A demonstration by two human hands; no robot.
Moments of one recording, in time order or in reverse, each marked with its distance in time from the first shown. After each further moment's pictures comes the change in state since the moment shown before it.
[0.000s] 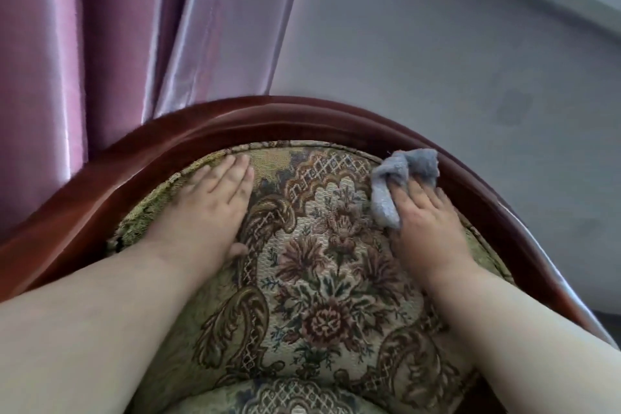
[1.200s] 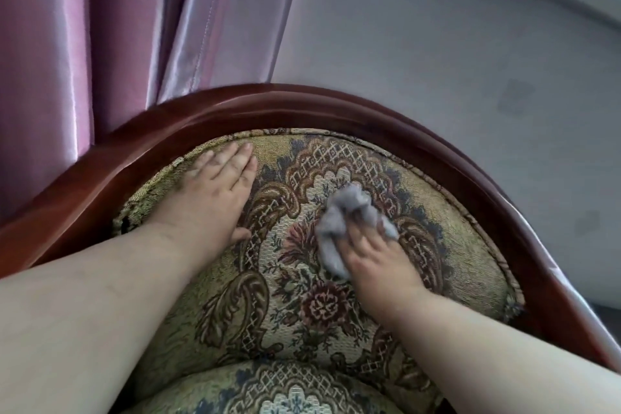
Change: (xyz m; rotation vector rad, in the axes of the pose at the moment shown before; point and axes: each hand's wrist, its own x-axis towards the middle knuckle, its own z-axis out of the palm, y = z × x) left_hand -0.003 -0.002 0.005 0.031 0.056 -0.006; right_hand -0.051 -0.038 0.055 -0.056 -0.183 -0.396
